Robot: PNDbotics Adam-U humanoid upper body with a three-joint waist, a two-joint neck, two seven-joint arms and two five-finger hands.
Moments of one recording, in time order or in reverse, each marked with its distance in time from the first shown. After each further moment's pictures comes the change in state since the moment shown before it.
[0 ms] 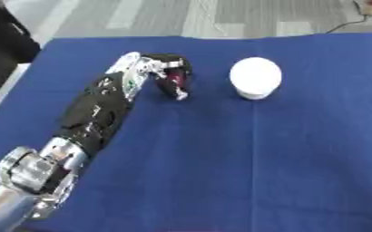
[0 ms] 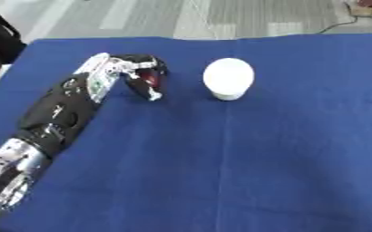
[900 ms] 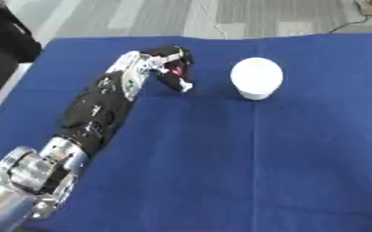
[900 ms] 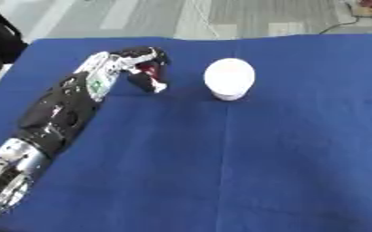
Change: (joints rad) left arm 0.000 0.001 -0.001 -0.023 0.036 0.008 0.099; right arm 0.002 0.000 0.000 0.006 -0.003 0.000 0.000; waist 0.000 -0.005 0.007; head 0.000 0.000
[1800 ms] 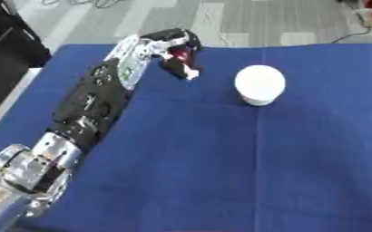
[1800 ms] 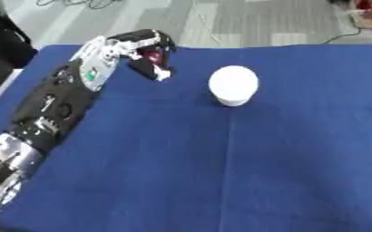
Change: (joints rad) left arm 0.000 0.036 -0.048 -0.169 0.131 0.012 -0.072; right arm 0.017 0.000 -0.005 0.007 0.000 0.000 0.000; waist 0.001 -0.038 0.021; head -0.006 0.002
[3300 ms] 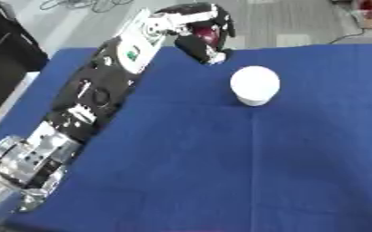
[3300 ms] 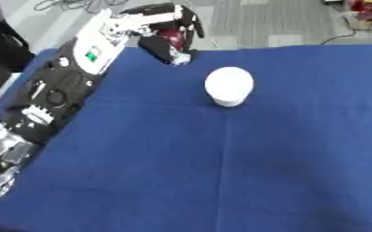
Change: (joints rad) left arm -0.038 -0.005 -0.098 -0.200 0.248 0.027 -0.124; right arm 0.006 0.000 0.001 0.003 0.000 -0.003 0.003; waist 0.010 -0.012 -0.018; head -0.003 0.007
